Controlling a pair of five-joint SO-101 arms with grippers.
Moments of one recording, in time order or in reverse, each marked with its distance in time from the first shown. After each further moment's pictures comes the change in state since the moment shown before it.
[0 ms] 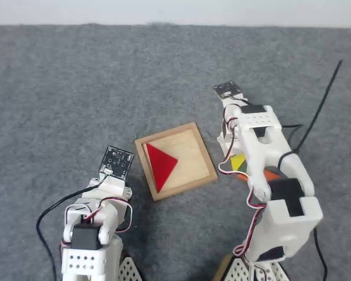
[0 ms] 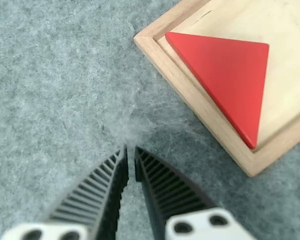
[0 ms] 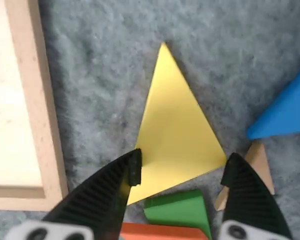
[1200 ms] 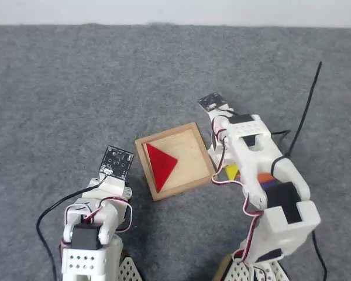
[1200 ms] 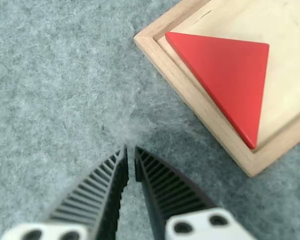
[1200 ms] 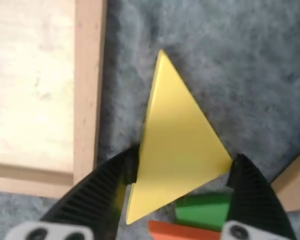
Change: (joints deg) left arm 0.0 0.0 0.0 0.0 0.0; right arm -4.7 -3.3 7.4 -2.8 2.1
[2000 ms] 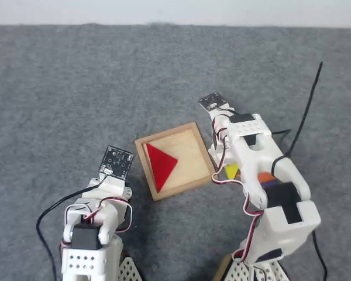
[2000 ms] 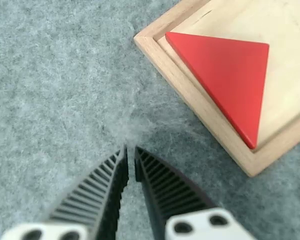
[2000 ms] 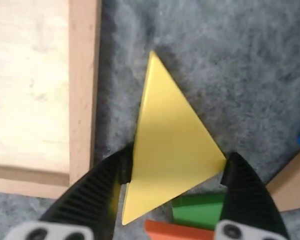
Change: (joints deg) left arm 0.0 0.0 0.0 0.0 0.0; right arm 0.3 -1.0 -0.4 0.4 0.2
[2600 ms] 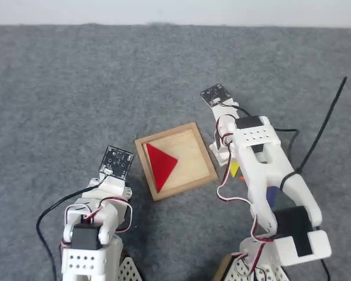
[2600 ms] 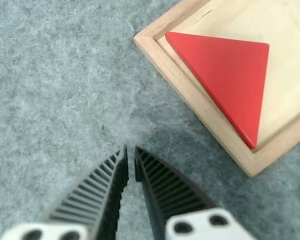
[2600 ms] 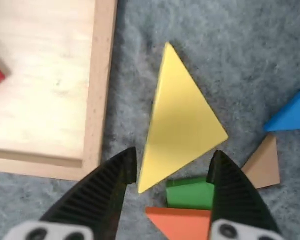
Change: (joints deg) left arm 0.0 0.0 0.0 0.0 0.0; right arm 0.4 -12.7 4.9 0.4 0.0
